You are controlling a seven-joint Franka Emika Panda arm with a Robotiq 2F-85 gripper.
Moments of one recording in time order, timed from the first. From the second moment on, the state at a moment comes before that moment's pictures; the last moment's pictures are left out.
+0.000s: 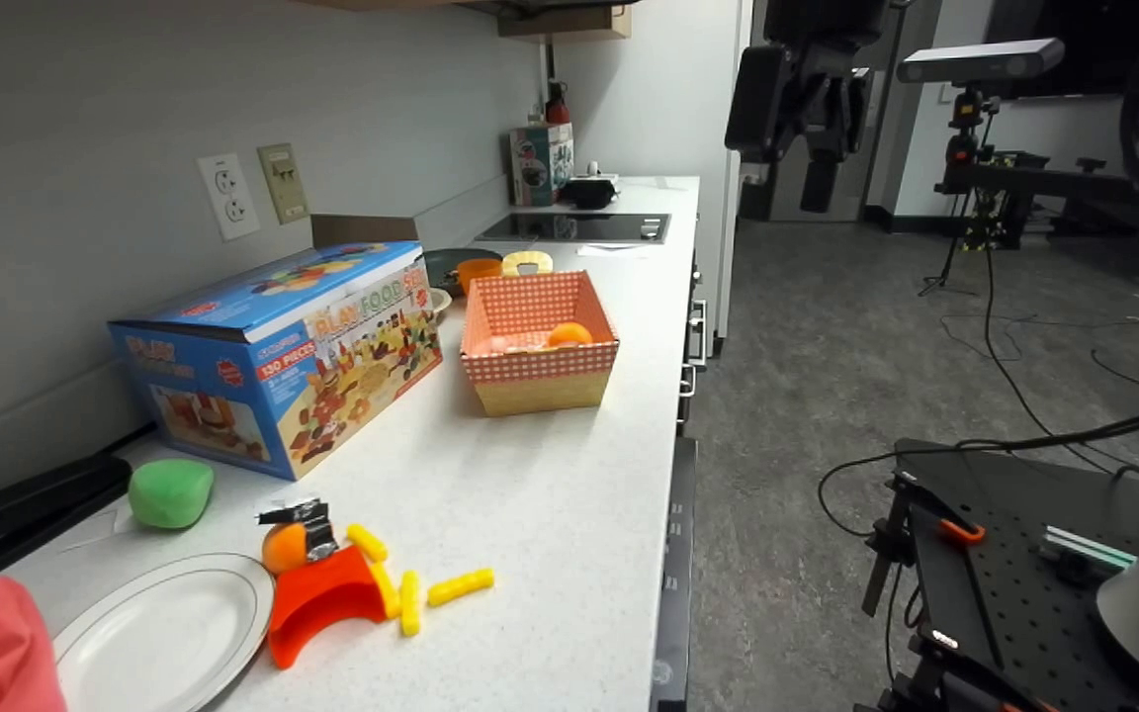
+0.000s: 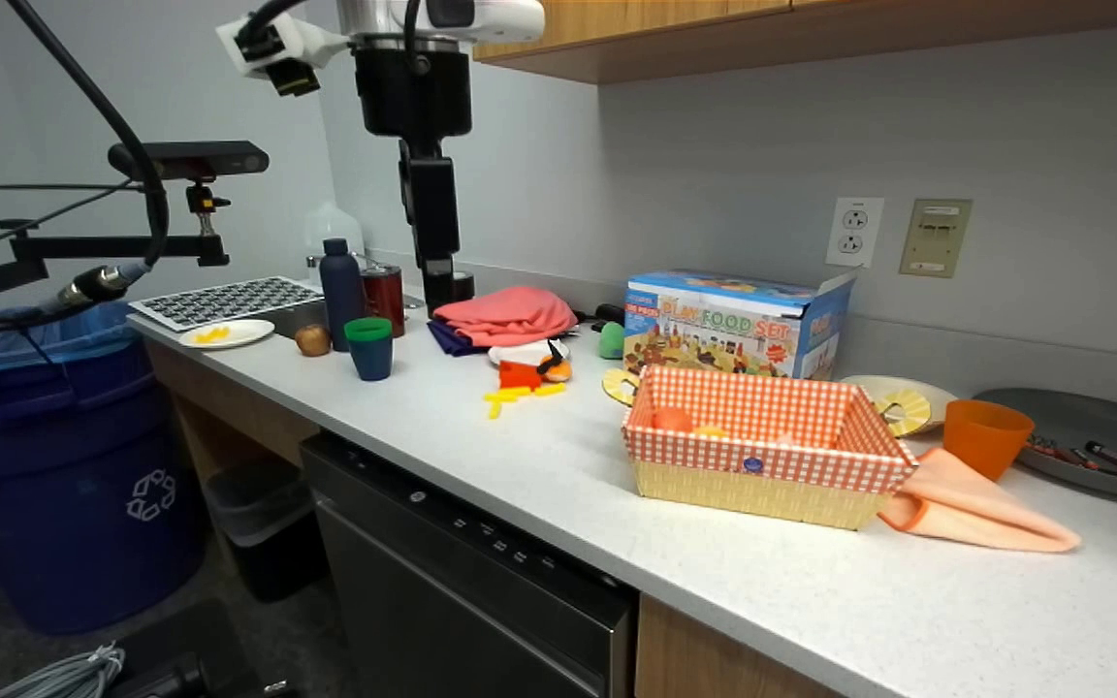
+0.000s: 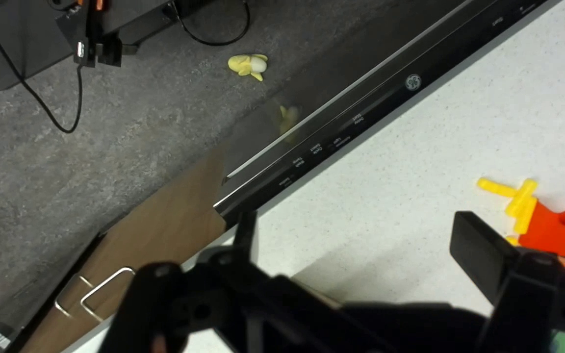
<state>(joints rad) -0.06 -0.60 0.06 -2.43 0.13 1.89 0.42</state>
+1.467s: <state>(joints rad) -0.24 -0.58 -0.05 -2.52 0.13 1.98 0.52</state>
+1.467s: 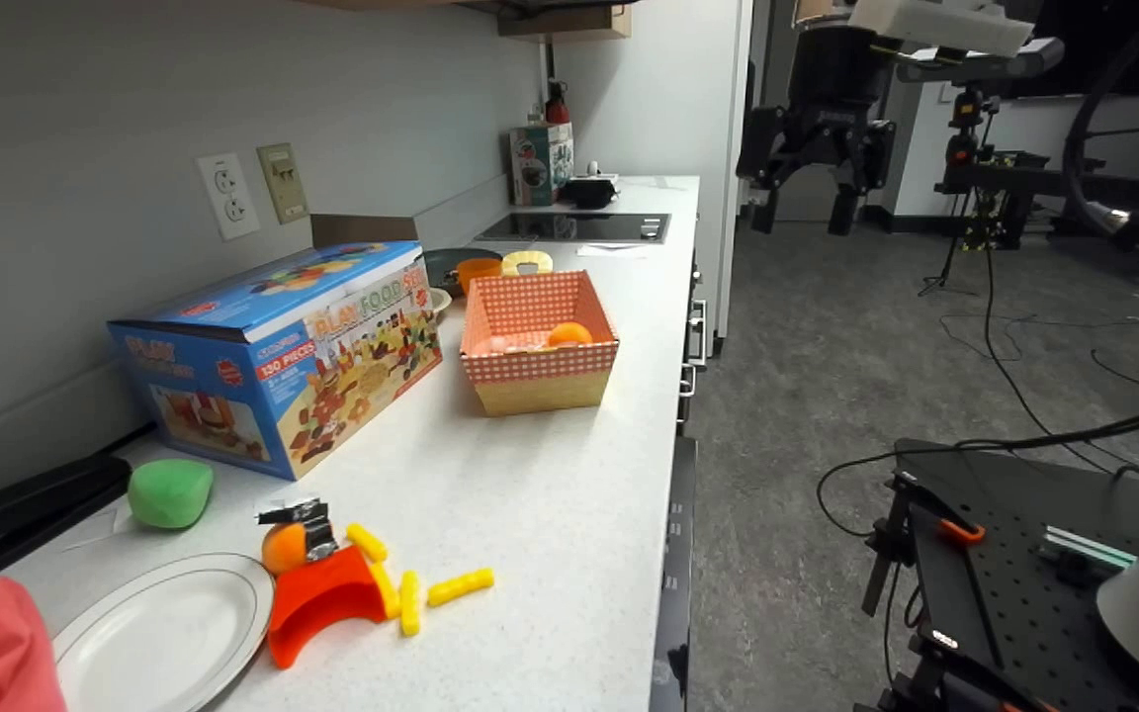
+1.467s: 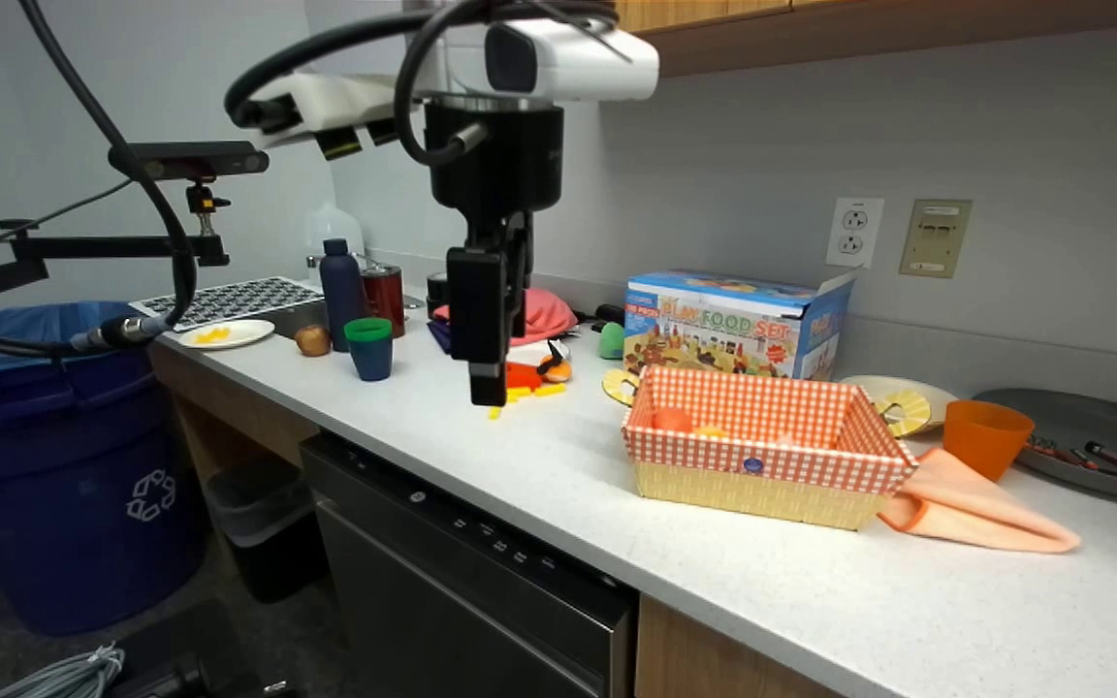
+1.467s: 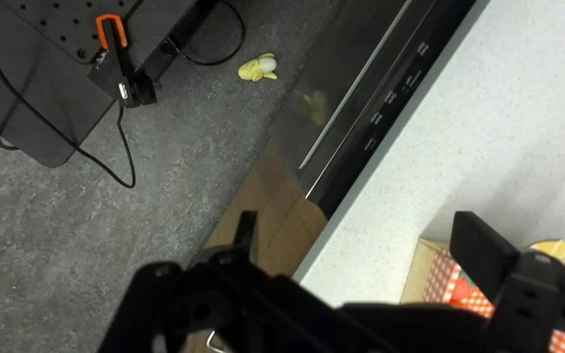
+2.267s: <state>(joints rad) -0.35 -0.19 -0.16 -2.44 0.12 2.31 0.66</state>
